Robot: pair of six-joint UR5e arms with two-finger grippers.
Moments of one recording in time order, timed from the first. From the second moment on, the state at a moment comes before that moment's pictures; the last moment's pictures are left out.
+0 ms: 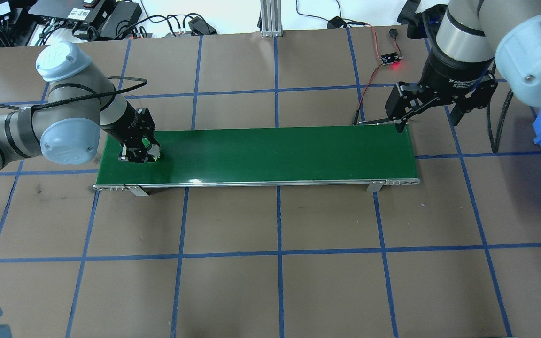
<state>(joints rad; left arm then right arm) -1.41 -1.84 -1.89 -1.01 1.51 -1.21 1.55 -1.59 1.63 -1.55 -1.62 -0.08</state>
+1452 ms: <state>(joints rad) -1.48 -1.78 -1.40 -1.54 1.69 -0.31 1.55 -1.38 1.76 -1.86 -1.63 -0.08</state>
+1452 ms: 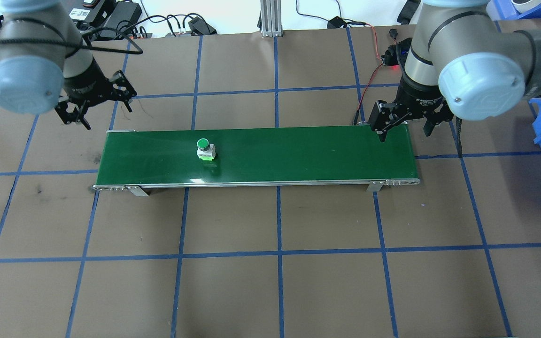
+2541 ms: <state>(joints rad) -1.61 -1.66 -1.26 -1.73 1.63 -0.16 1.55 -1.34 1.75 -1.92 -1.64 -0.07</state>
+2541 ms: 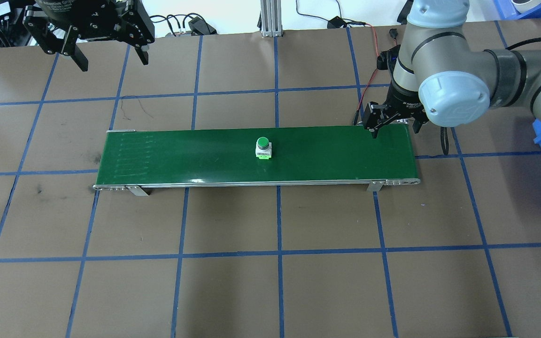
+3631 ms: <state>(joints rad) -1.63 -1.58 -1.28 -1.75 1.59 -0.16 1.55 -1.30 1.76 -2.01 -1.36 0.14</state>
